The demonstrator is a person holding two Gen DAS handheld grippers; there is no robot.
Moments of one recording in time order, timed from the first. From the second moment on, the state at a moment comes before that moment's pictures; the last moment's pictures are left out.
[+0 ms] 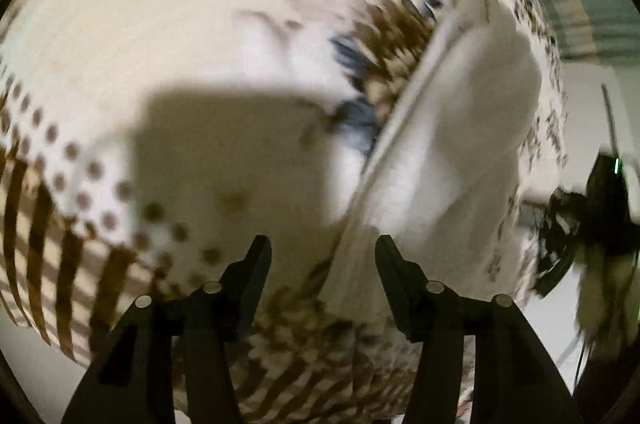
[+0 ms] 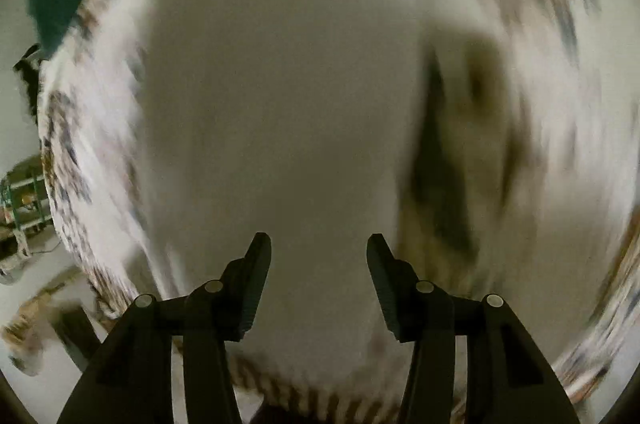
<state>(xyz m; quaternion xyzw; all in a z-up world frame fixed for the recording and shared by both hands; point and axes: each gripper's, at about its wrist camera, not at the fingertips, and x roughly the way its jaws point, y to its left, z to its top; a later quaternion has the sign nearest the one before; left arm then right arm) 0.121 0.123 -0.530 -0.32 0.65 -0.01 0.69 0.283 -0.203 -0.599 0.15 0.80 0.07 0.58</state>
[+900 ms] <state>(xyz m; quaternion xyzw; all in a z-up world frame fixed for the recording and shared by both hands) 0.122 0.090 -0.516 -0.21 0.64 0.05 0.74 0.105 -0.204 -0.617 0.17 0.78 0.03 0.60</state>
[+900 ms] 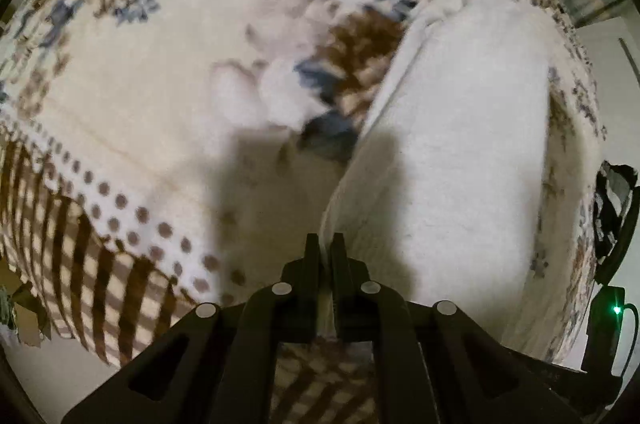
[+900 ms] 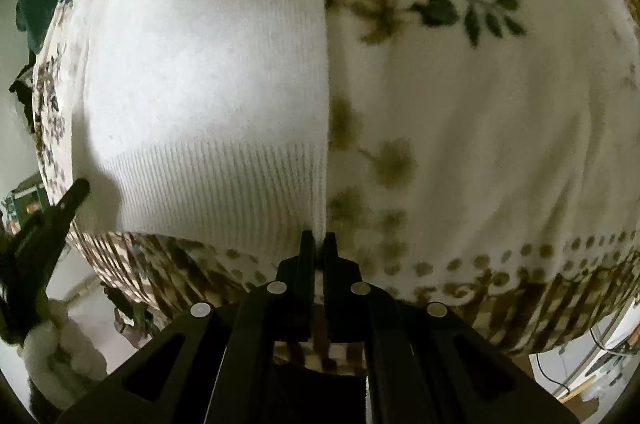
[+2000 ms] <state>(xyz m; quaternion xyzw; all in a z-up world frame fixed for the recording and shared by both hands) 0.508 0.054 -0.525 -0.22 0.58 -0.12 0.78 0.404 -0.289 -0.582 0.37 0.62 -0.03 0.69</state>
